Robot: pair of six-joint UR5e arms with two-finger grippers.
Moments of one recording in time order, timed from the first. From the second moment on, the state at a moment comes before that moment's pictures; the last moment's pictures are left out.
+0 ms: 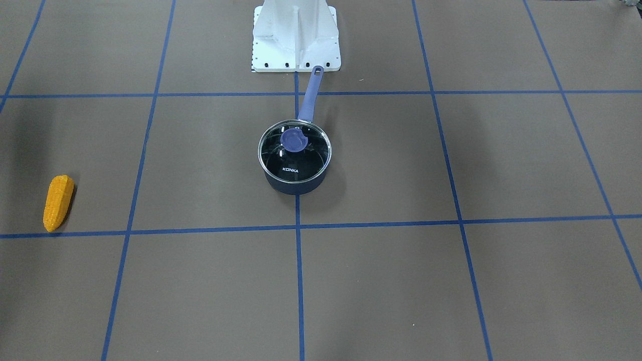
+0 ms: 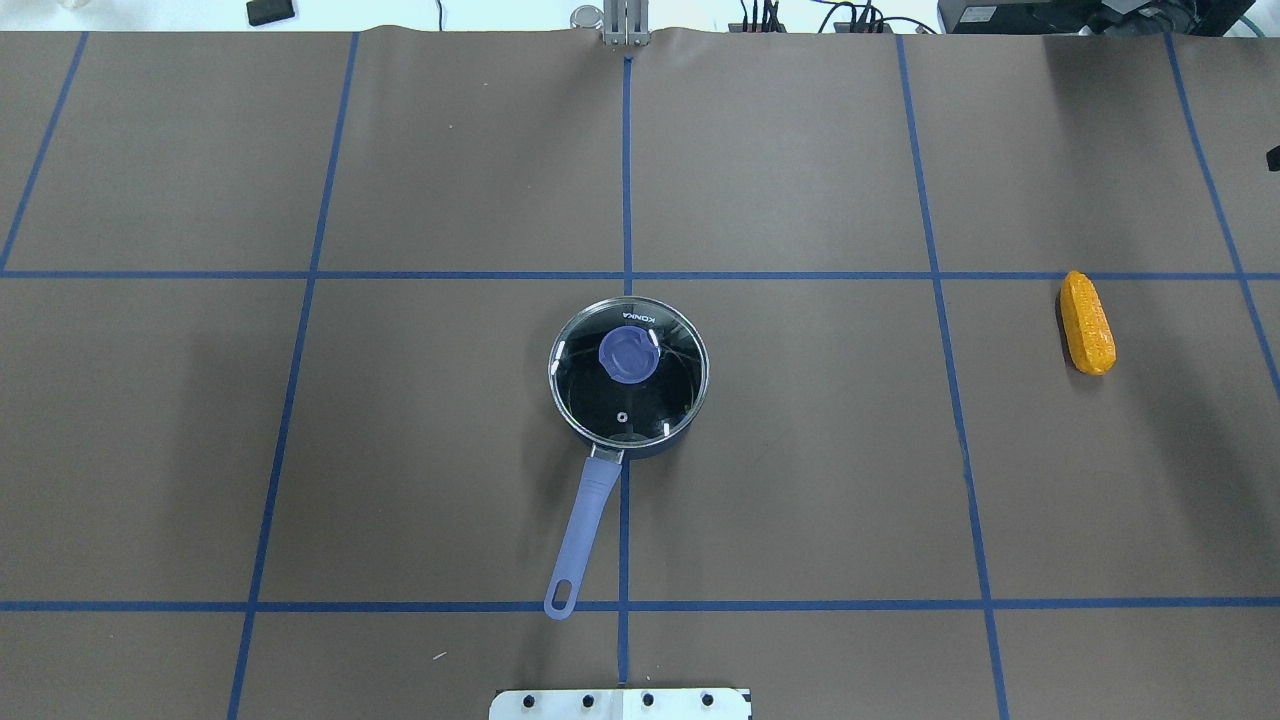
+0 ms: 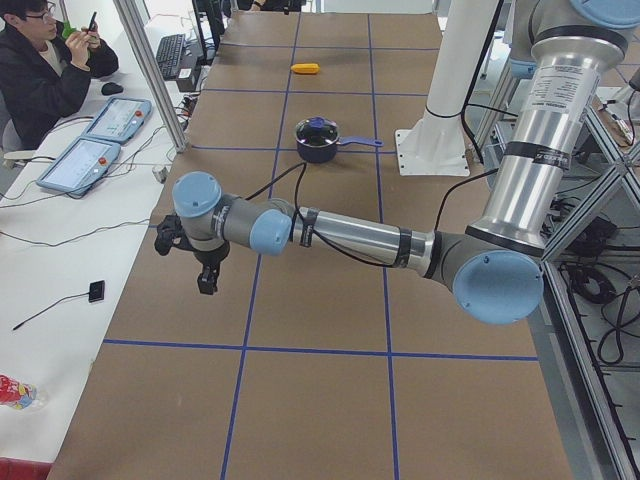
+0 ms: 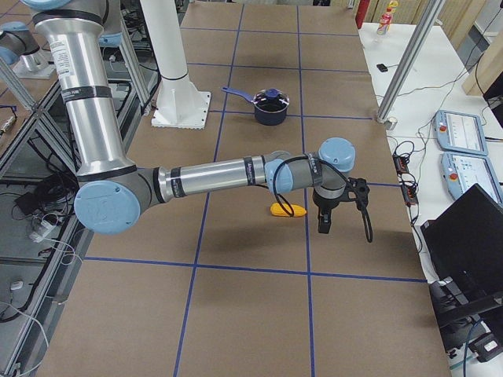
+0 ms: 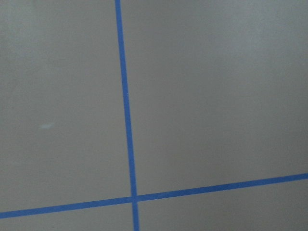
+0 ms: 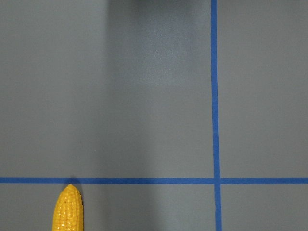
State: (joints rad) left arm -1.45 -1.85 -1.54 -1.69 -2.41 -0.31; right arm 1.44 -1.37 1.59 -1.51 2.35 0.39
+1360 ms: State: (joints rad) left arm -0.75 -2.29 -1.88 -1.35 -2.10 -1.30; right arm 1.11 -1.35 1.62 -1.43 2.17 0.68
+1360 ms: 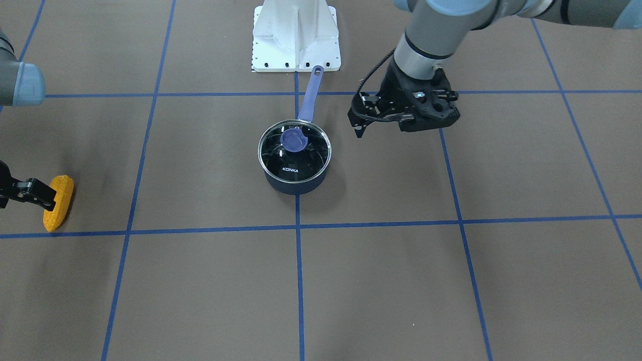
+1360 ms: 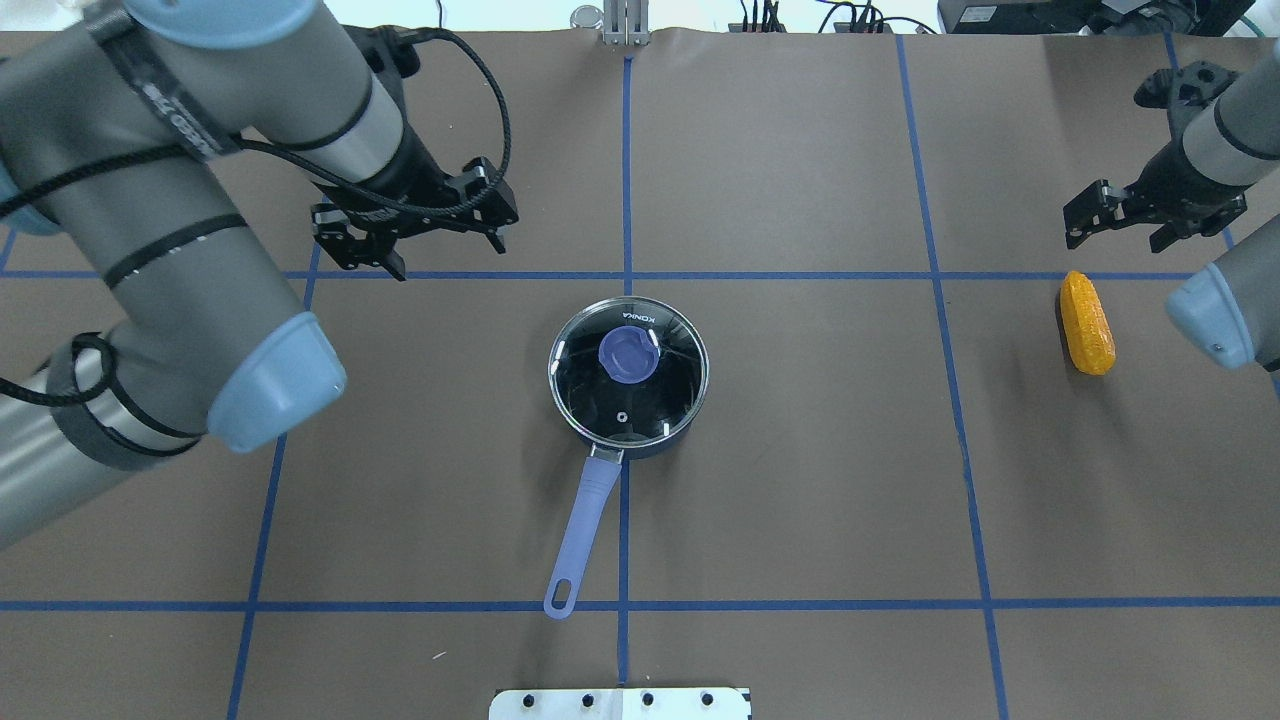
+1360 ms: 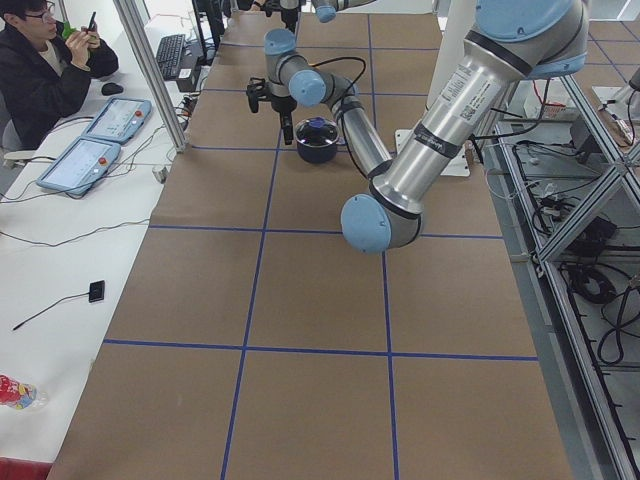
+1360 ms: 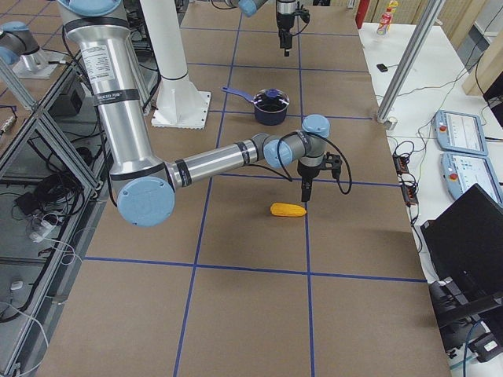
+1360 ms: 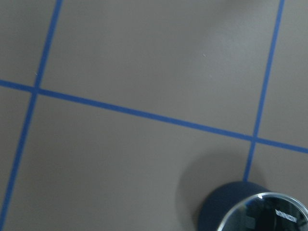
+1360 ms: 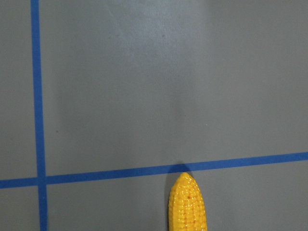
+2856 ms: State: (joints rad) left arm -0.56 -2.50 -1.66 -1.36 -1.97 -1.39; right arm 1.09 -1.43 1.48 -1.05 2.24 0.69
